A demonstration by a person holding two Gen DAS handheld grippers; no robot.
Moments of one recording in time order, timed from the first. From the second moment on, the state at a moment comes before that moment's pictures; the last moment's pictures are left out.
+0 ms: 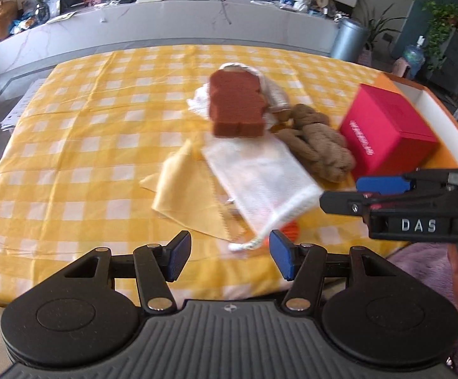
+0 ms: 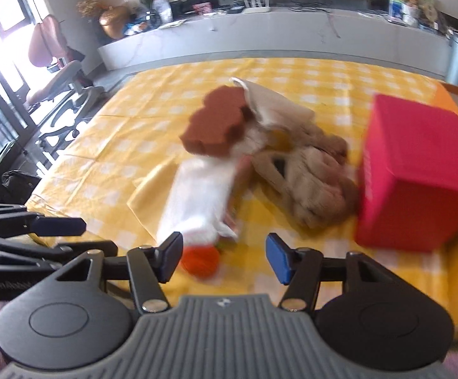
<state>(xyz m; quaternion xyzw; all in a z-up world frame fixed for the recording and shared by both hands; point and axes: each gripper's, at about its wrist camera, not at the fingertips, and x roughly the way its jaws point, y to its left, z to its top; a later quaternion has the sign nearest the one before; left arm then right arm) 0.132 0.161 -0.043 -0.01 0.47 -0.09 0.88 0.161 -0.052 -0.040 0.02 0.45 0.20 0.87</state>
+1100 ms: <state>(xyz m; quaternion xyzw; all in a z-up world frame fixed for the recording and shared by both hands) 0.218 0.177 -0.106 0.08 0.50 -0.11 0.85 0.225 -0.018 -0.049 -0.05 0.47 0.16 0.87</state>
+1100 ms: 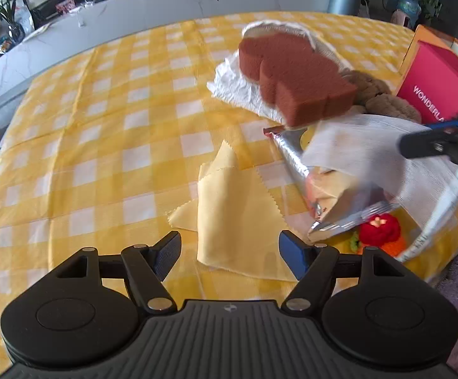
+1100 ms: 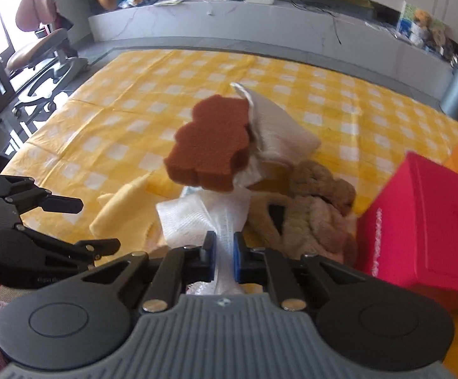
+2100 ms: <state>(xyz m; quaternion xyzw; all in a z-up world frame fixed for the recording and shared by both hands) 0.187 0.158 -0.052 0.02 0.47 -0.09 0.88 0.191 -0.048 -0.037 0.05 0.47 0.20 0.86</state>
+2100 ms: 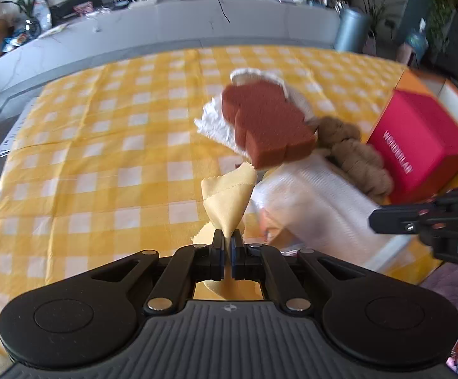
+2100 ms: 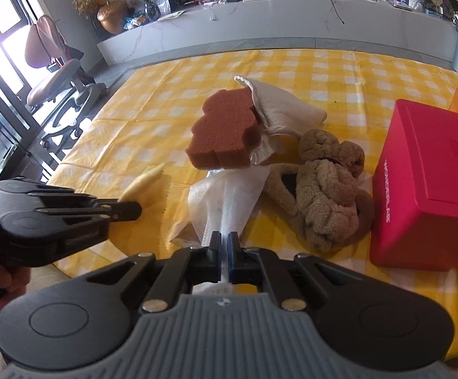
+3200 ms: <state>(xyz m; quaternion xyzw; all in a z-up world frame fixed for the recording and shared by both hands) 0.144 0.143 -0.008 -0.04 0.42 -0.08 0.90 0.186 -0.048 -0.030 0.01 0.46 0.22 0.86</state>
